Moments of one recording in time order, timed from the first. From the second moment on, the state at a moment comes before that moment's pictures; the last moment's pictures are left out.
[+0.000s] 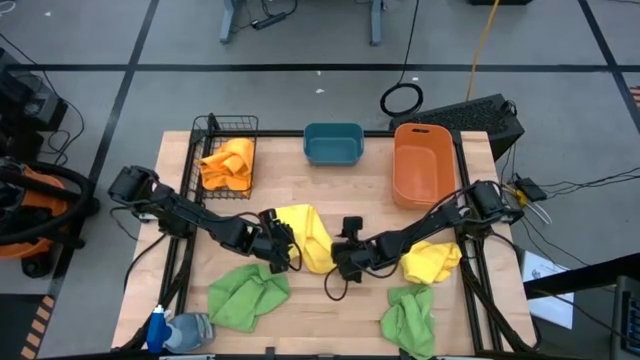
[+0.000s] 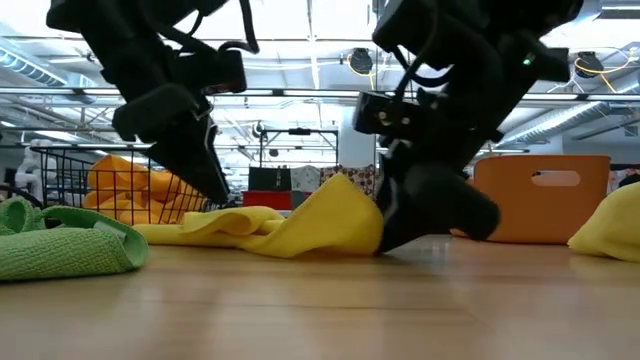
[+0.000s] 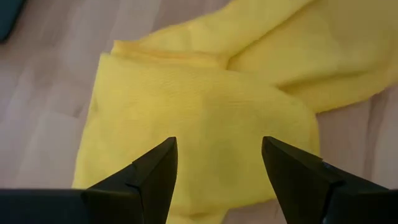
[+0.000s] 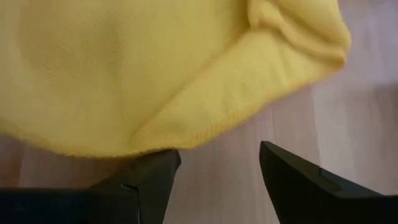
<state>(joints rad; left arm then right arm) -0.33 1.59 0.84 -0.36 -0.43 -0.41 0.31 1.95 1.04 -0.14 0.52 0.08</state>
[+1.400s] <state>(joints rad) -0.34 1.71 0.84 -0.05 -0.14 -0.15 0.23 2.07 1.04 0.38 0.28 0.05</state>
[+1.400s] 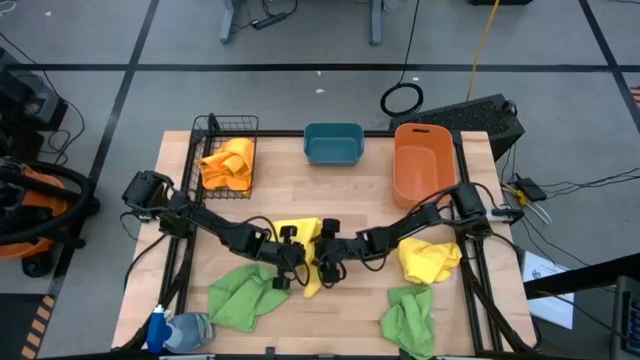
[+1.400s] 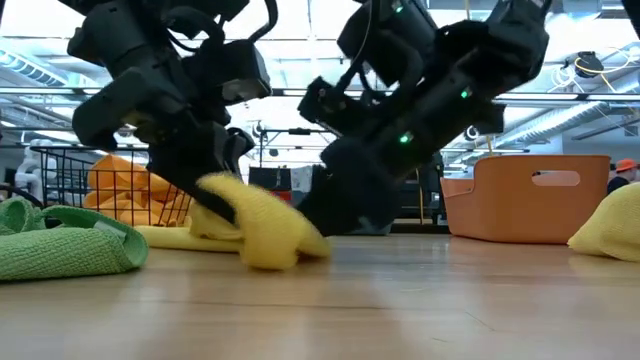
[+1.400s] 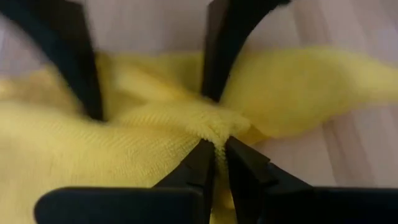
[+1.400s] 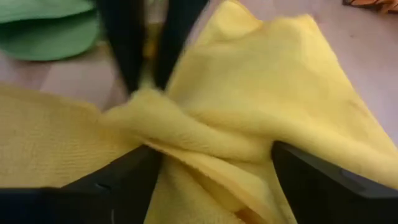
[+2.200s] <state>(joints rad) -0.41 1.70 0.88 -0.09 -0.13 -0.26 0.21 2.06 1.04 0.32 0.18 -0.05</state>
